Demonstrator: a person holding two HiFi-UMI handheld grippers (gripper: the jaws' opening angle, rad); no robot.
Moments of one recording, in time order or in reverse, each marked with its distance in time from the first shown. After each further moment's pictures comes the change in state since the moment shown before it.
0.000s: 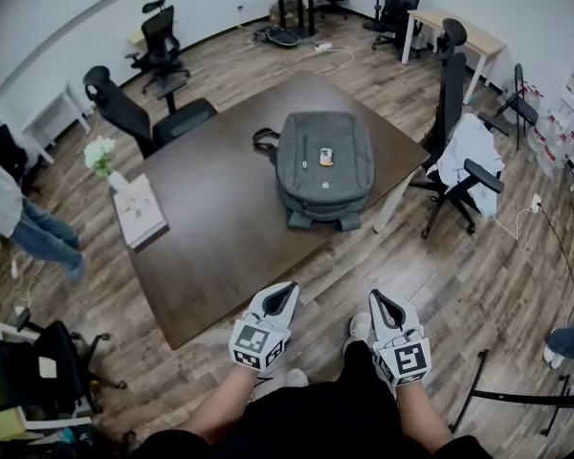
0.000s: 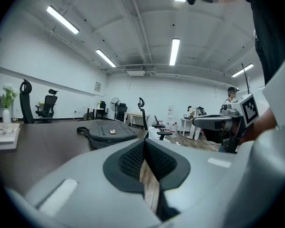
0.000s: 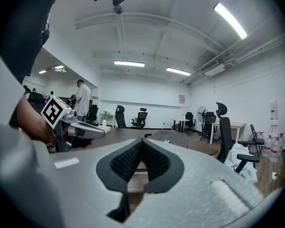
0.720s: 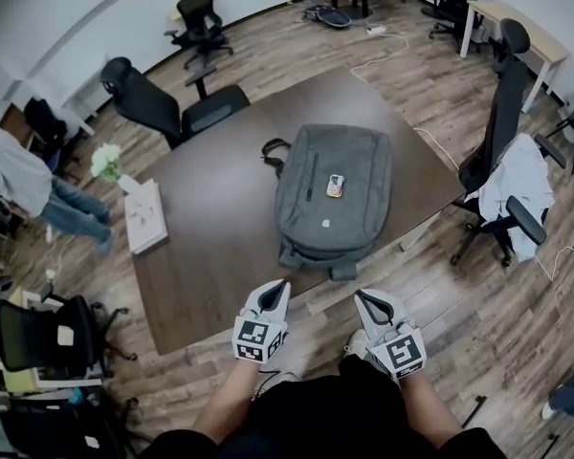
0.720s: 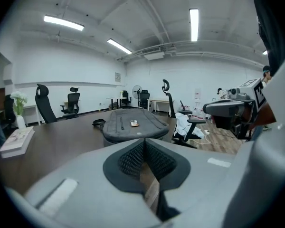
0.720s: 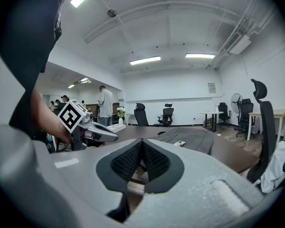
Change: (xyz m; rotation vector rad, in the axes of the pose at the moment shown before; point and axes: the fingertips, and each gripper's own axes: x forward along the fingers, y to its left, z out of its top) left arm 0.136 0.083 -0.020 0.002 0.189 0.327; right arm 0.142 -0.102 -0.022 0.006 0.017 0.426
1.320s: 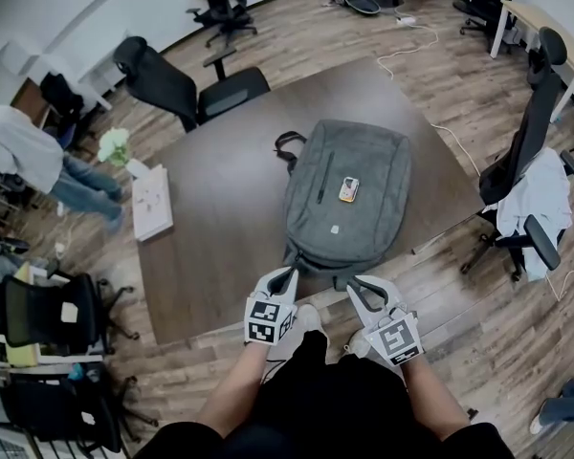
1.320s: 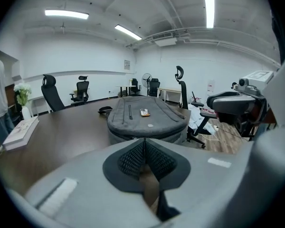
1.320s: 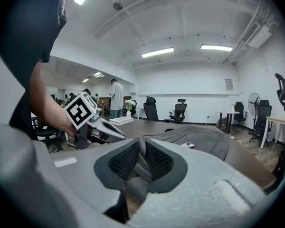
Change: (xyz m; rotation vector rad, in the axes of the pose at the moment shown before) left arm 0.057 0.025 -0.014 -0.077 0.157 0.104; right arm 0.061 -0.028 -0.006 -0.071 0.073 0.164
